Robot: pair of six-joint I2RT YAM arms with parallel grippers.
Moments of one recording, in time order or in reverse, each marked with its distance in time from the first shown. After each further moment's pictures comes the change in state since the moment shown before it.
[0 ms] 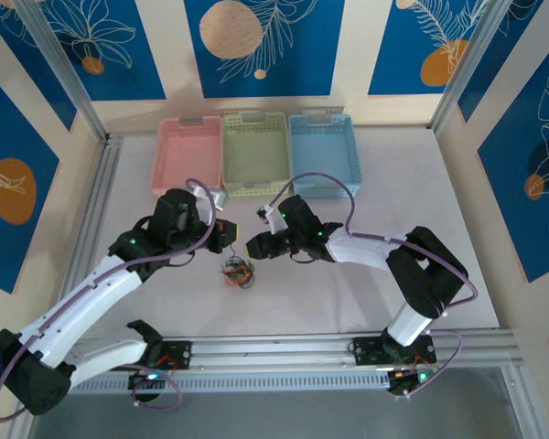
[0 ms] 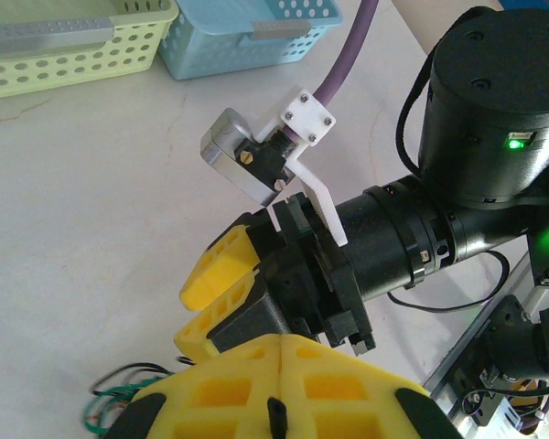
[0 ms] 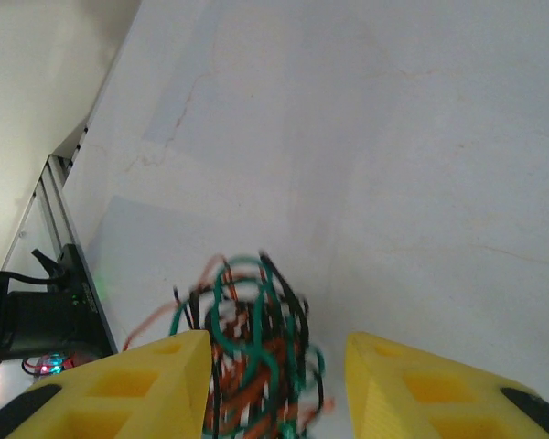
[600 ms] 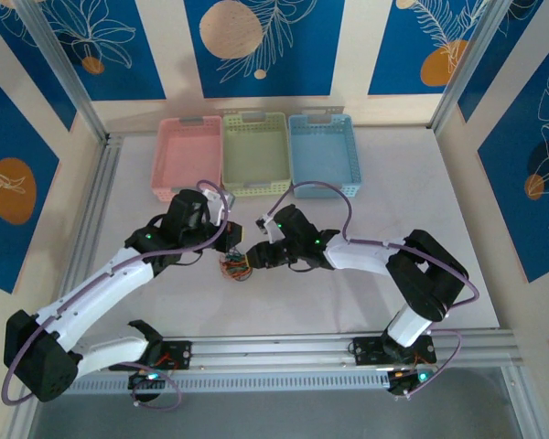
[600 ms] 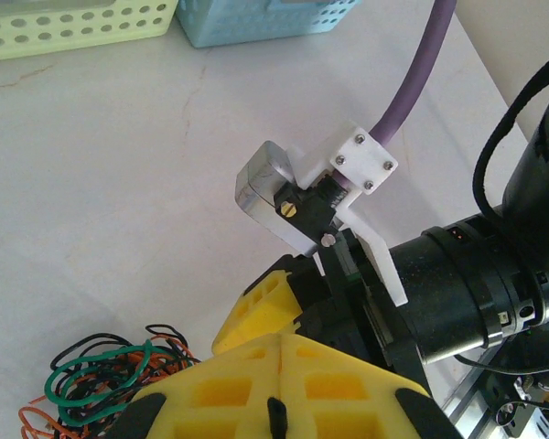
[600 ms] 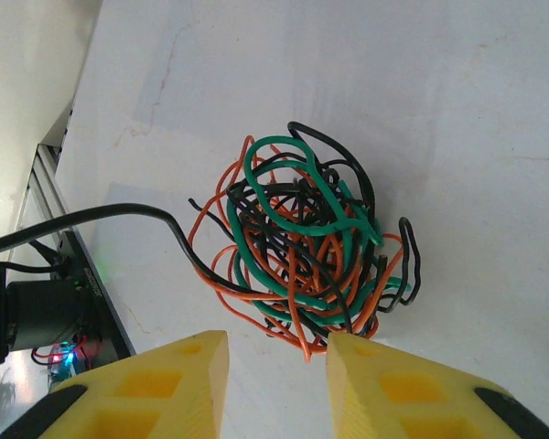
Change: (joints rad) left arm 0.000 0.089 -0.046 0.076 -0.010 -0.004; right arm 0.059 -0.013 -0.037 -0.022 0.032 0.097
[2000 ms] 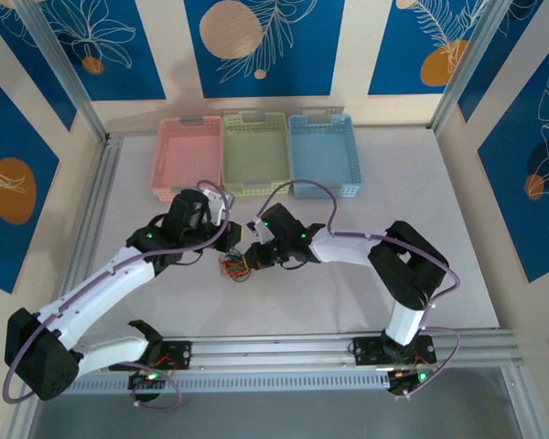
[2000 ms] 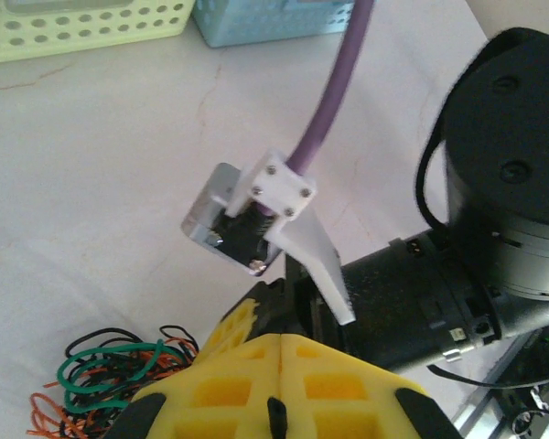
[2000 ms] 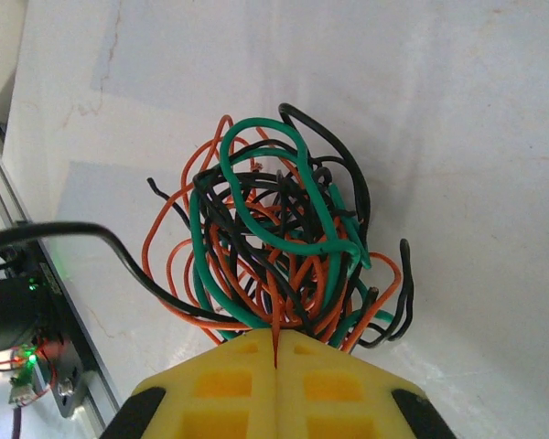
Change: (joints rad) left arm 0.000 0.006 0.001 -0.009 -0.037 0.005; right arm 0.024 0.117 0.120 -0.119 0.021 -0.038
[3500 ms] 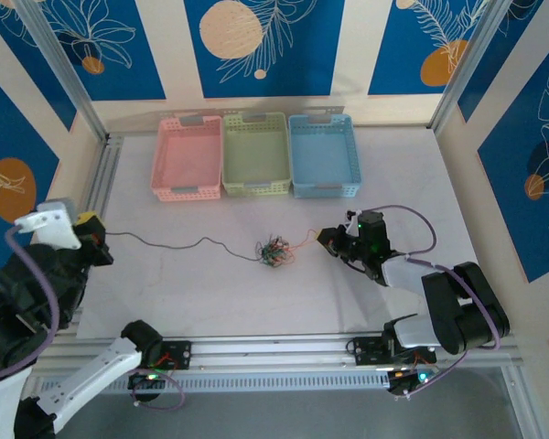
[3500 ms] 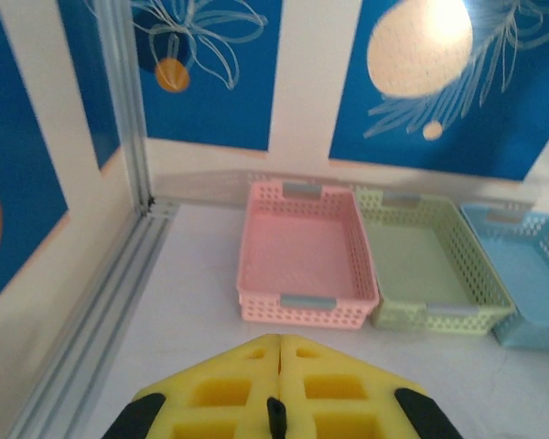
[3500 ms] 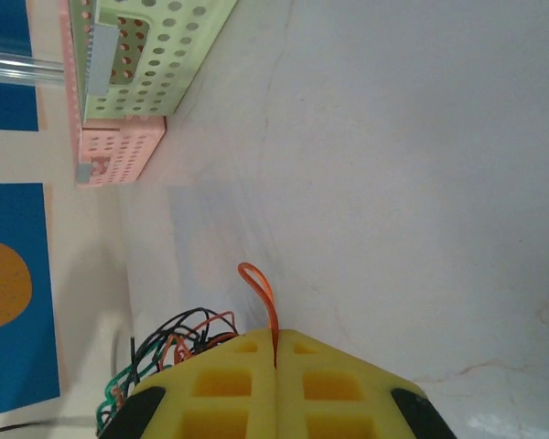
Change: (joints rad) left arm 0.005 -0.573 0.455 -0.569 -0.892 0.138; right arm -0.566 -0.400 -0.599 0.480 -0.066 0.468
